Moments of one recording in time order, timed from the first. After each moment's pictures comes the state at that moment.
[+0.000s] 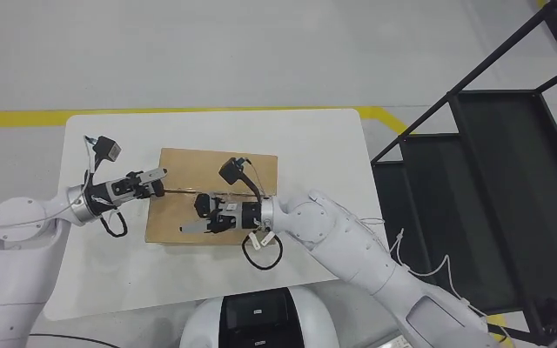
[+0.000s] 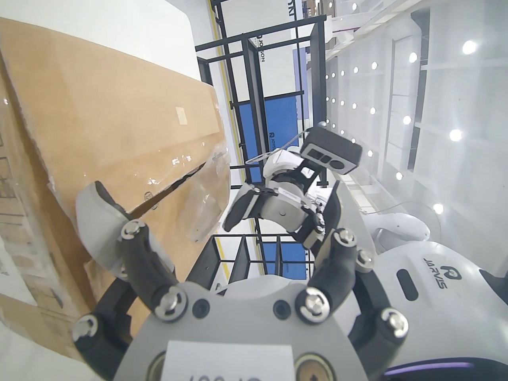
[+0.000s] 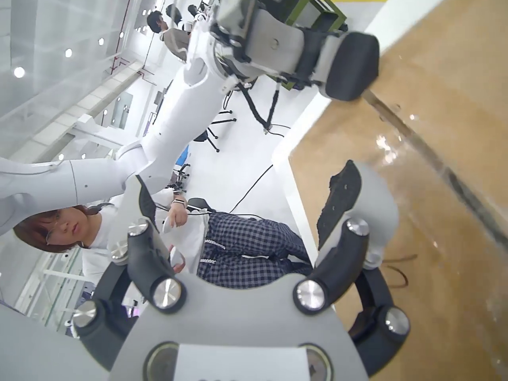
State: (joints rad) left arm 1.19 -0.88 -1.42 -1.46 -0.41 -0.26 -1.16; right arm -1.01 -1.34 0.77 -1.50 -0.13 -0.47 0.60
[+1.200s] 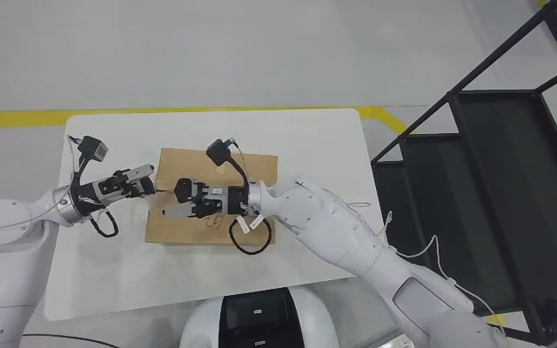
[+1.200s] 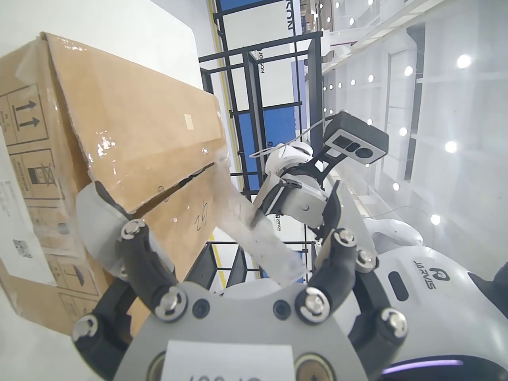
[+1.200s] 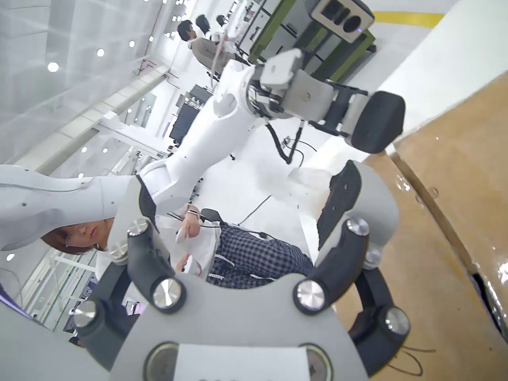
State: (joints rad) left arm 1.20 -0.87 -1.47 -1.44 -0.44 -0.25 -1.17; right arm -0.88 -1.40 0.72 -1.36 0.01 -0.55 0.58
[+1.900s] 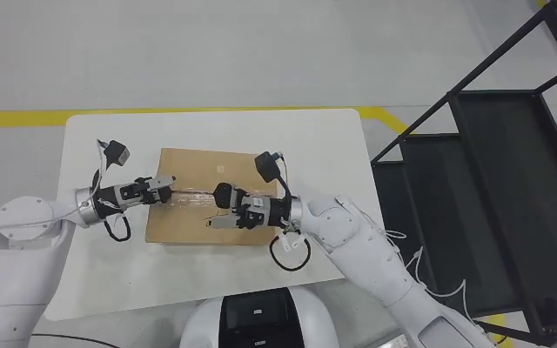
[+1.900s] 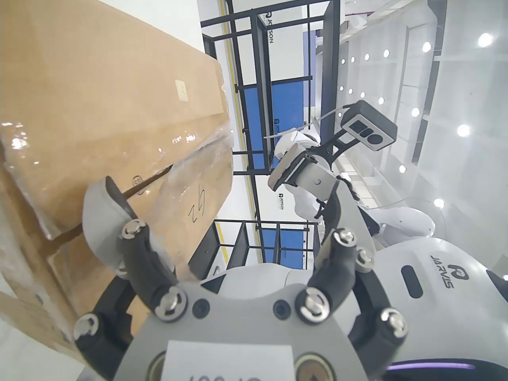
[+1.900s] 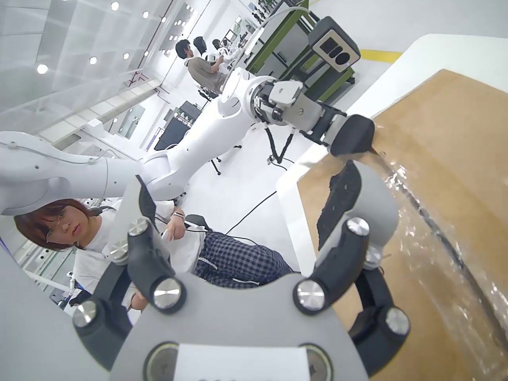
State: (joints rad) left arm 1.19 -0.88 -1.41 -1.48 -0.38 -0.23 -1.17; right arm -1.20 -1.30 0.99 -1.63 -0.15 -0.63 0.63
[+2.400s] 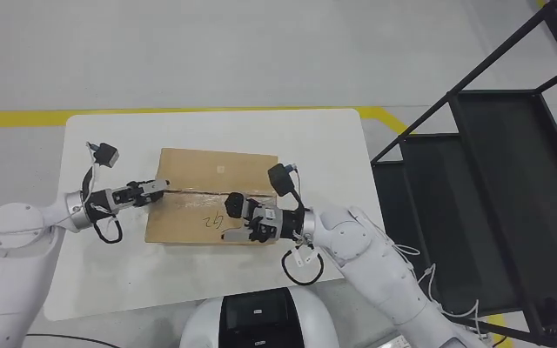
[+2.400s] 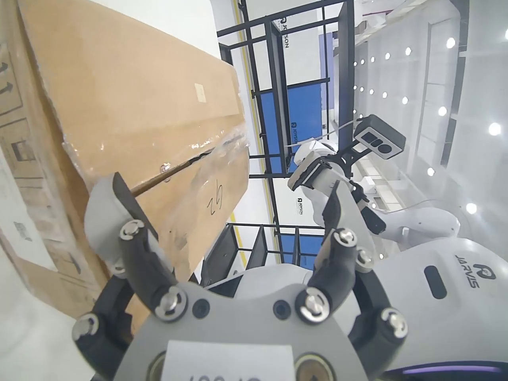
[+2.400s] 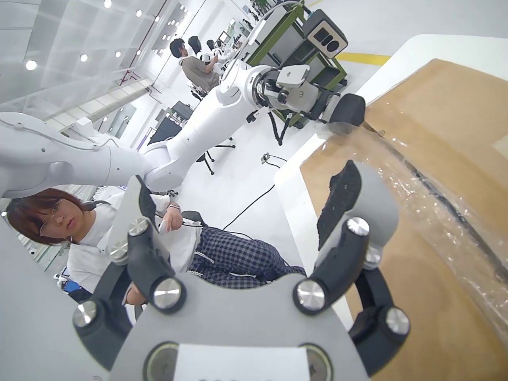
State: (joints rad) left arm 1.24 -0.86 -1.47 -1.53 -0.30 -0.25 -1.17; right arm -1.30 -1.27 1.04 -1.72 -0.19 -0.63 0.63
